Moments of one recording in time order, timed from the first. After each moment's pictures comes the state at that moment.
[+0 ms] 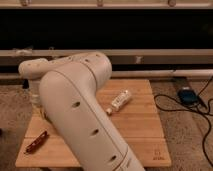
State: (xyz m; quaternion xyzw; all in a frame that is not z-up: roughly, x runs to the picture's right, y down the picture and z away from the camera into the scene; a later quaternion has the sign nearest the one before) arm -0.311 0.157 0.735 -0.52 0.17 0.33 0.77
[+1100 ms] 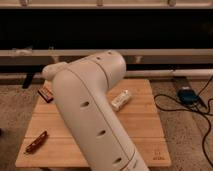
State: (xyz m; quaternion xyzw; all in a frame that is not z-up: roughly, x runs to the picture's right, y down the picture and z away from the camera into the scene) arm -0.193 0.154 0.781 -0.46 0.31 0.34 0.76
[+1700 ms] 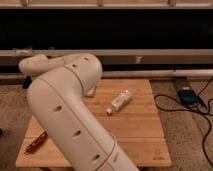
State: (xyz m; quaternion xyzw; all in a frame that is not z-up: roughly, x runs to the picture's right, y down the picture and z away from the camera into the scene) arm -0.314 0.108 0.785 -0.44 0.23 0.28 0.82
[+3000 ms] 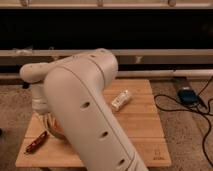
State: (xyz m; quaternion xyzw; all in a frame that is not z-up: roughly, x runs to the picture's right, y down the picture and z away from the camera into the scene) arm -0.255 0.185 0.685 -0.55 0.28 0.31 0.72
